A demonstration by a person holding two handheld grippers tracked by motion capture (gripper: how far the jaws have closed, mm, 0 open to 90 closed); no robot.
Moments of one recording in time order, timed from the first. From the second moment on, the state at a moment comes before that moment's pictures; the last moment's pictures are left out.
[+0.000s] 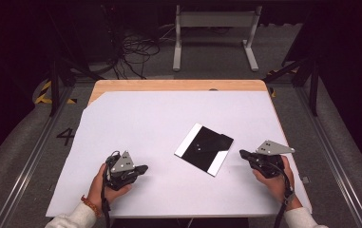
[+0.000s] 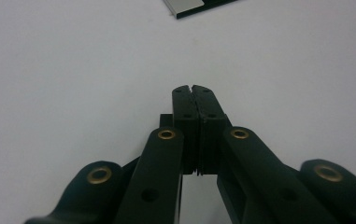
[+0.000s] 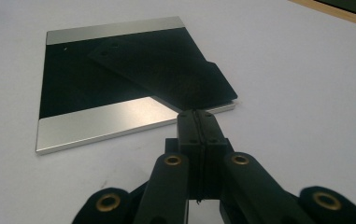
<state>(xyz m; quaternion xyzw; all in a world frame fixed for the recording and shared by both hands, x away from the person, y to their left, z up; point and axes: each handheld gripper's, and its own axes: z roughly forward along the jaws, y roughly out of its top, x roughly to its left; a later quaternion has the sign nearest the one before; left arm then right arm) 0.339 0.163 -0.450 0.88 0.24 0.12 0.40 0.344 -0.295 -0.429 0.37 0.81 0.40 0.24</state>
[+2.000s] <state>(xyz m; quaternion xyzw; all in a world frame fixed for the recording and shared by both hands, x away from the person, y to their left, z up) 0.405 0.073 -0.462 0.89 0.22 0.12 0.37 0.425 -0.283 -0.455 0.43 0.80 0.35 0.23</state>
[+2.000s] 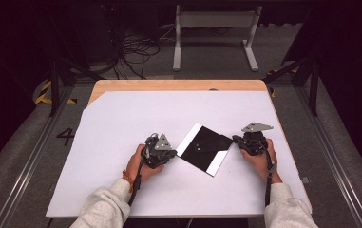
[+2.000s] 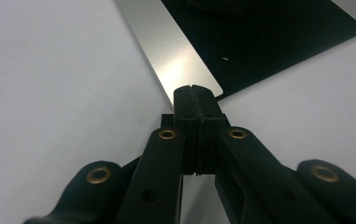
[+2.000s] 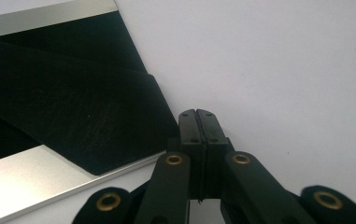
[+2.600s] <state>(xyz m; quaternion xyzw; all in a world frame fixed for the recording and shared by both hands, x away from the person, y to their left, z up) 0.414 0.085 -0.462 0.89 0.24 0.12 0.37 0.419 -0.278 -0.455 0.39 0.82 0.35 0.21</state>
